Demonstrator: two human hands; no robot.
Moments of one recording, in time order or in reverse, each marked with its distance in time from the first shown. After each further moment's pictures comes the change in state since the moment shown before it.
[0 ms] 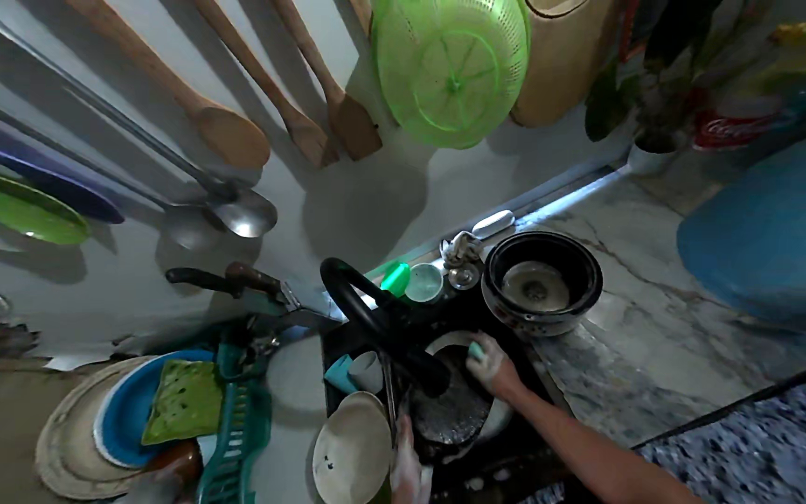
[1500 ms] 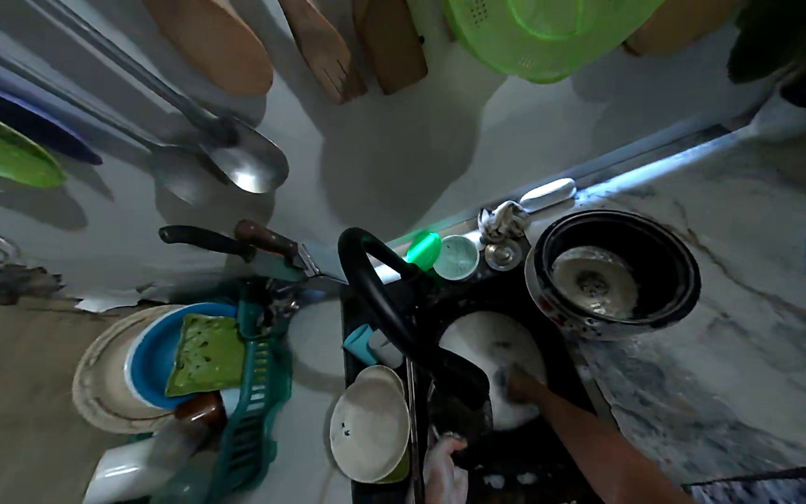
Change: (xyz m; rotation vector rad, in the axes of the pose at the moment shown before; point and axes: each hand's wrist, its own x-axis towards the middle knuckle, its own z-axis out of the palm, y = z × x) left_hand 0.004 -0.033 0.001 0.007 0.308 -0.245; right_hand 0.053 0.122 0.066 -0.507 -0.786 0.334
